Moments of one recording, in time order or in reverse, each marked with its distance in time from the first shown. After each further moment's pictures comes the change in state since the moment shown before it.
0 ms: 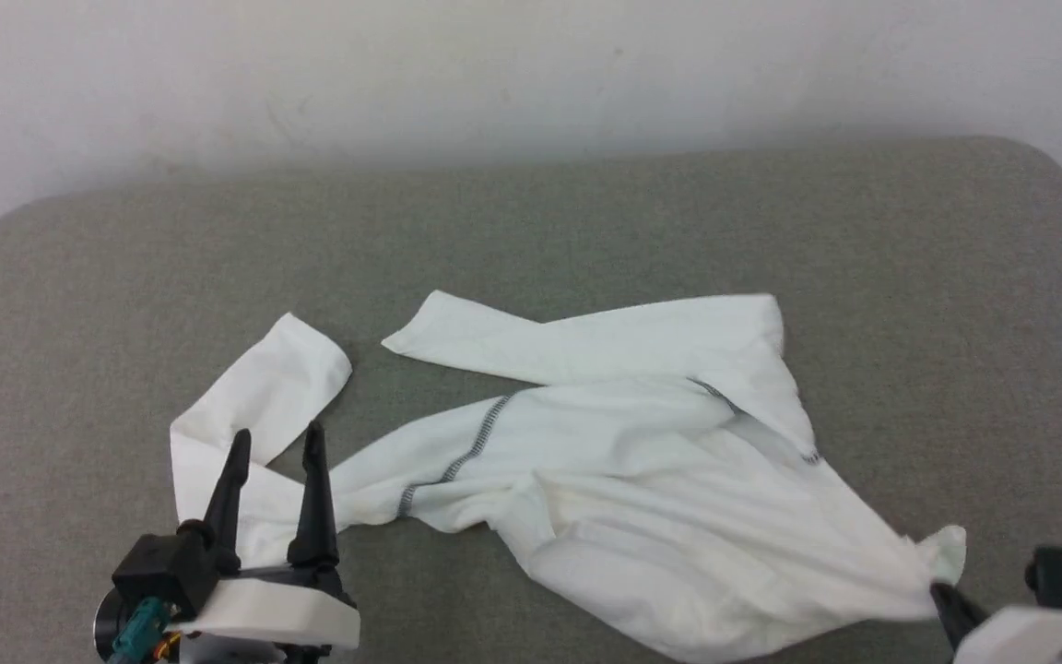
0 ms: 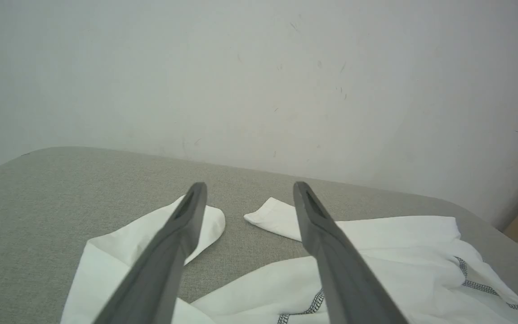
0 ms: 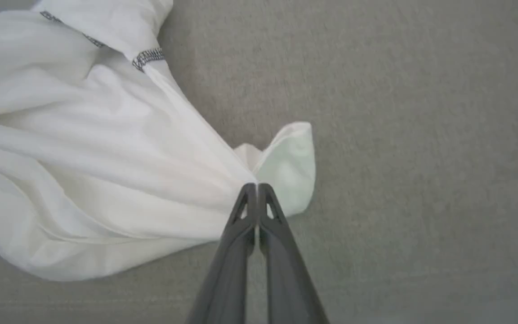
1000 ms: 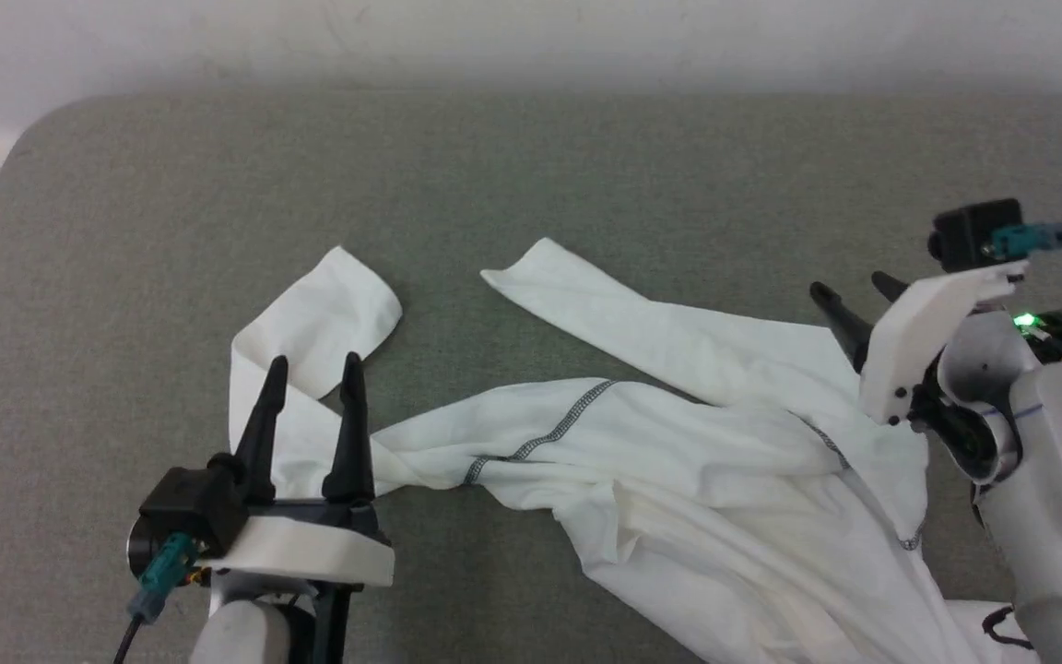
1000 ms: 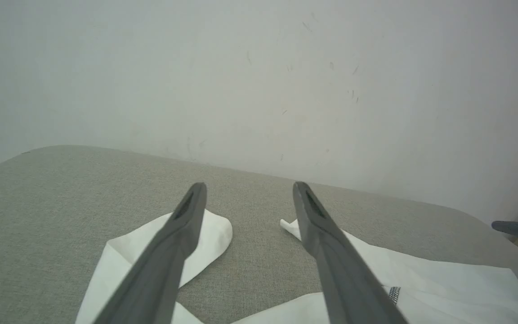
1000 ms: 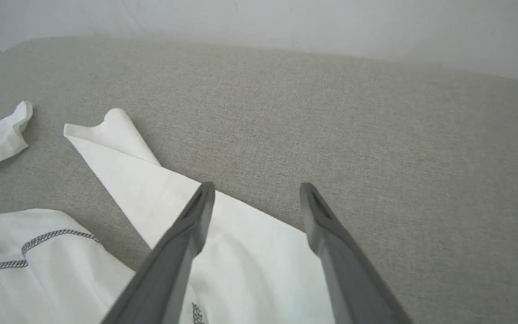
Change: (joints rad) left arm -0.104 0.000 -0.059 -0.001 -0.016 -0.001 0.000; right arm -0.585 -0.047 0.224 0.209 0.052 -0.001 0.127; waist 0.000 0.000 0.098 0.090
